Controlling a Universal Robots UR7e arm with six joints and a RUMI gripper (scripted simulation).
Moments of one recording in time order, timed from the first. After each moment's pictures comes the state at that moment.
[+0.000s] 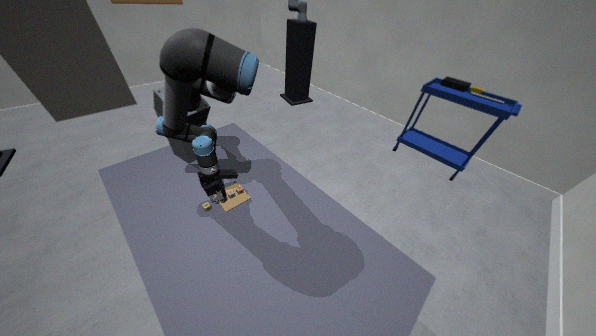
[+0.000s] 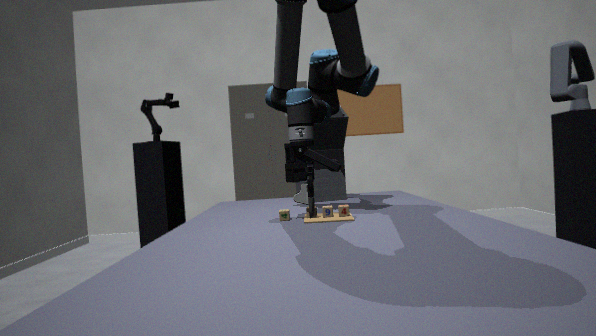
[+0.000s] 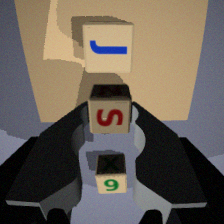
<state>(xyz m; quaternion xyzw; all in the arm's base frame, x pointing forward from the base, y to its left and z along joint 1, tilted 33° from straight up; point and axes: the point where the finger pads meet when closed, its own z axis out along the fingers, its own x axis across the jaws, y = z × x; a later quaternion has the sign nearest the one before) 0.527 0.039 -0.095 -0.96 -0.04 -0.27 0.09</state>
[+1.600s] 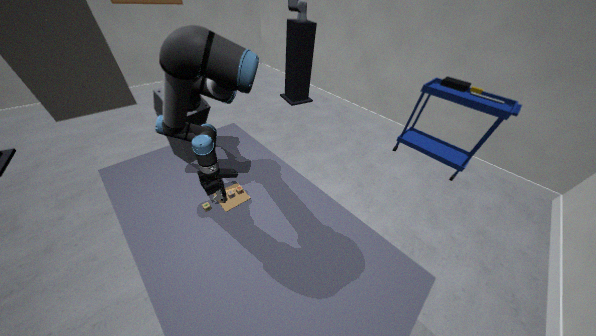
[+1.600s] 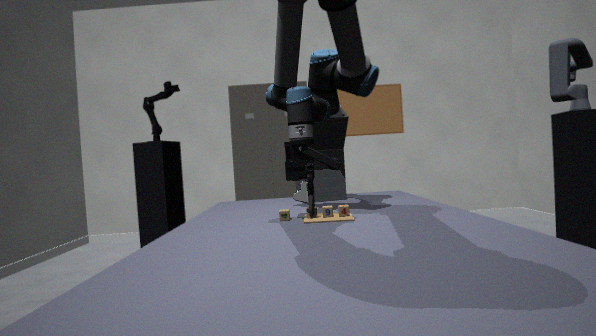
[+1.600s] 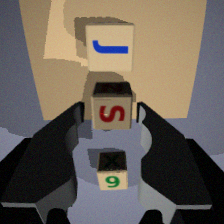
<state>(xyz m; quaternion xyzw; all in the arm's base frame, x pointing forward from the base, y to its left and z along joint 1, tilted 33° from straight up) 0.524 0.038 -0.092 -0.96 -0.04 -0.27 0.09</state>
